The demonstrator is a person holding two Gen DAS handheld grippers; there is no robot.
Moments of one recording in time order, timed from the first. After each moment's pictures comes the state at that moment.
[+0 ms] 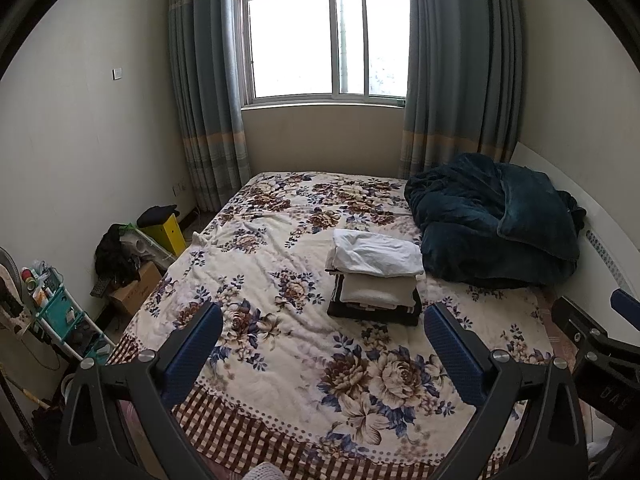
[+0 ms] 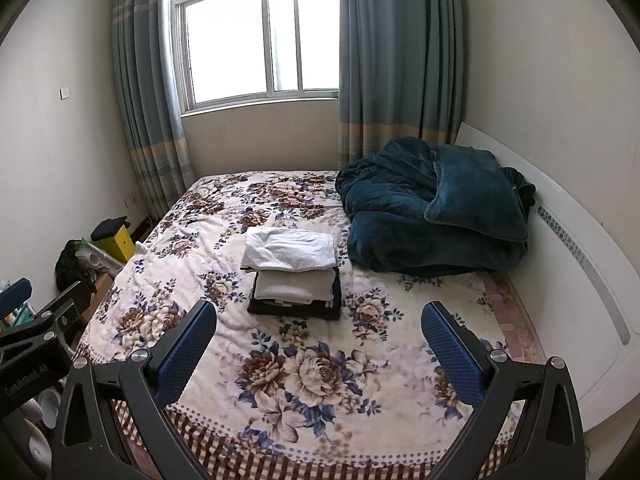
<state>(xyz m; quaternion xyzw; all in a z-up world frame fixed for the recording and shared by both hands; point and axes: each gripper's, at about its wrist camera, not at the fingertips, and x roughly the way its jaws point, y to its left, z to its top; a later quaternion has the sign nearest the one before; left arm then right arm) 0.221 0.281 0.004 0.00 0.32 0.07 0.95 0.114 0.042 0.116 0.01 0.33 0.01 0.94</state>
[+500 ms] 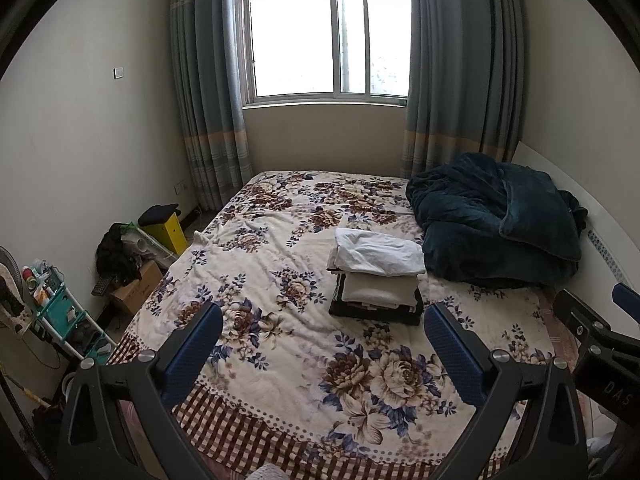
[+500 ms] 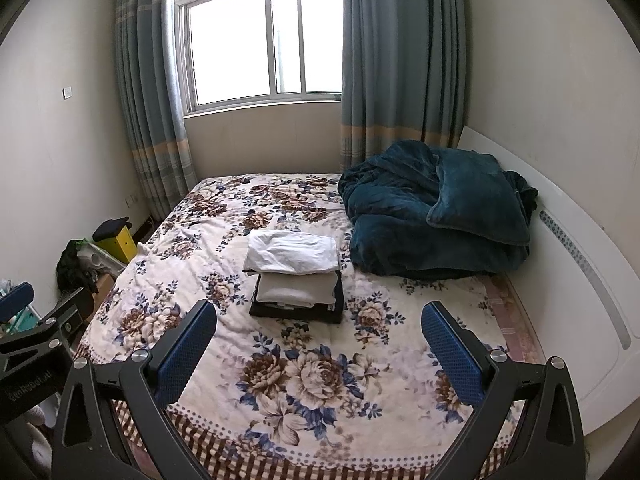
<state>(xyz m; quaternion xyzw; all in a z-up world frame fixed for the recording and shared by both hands) 0.219 0.282 0.004 0.00 0.32 0.07 0.95 0.112 0.044 0.116 0.01 0.33 0.01 0.95</state>
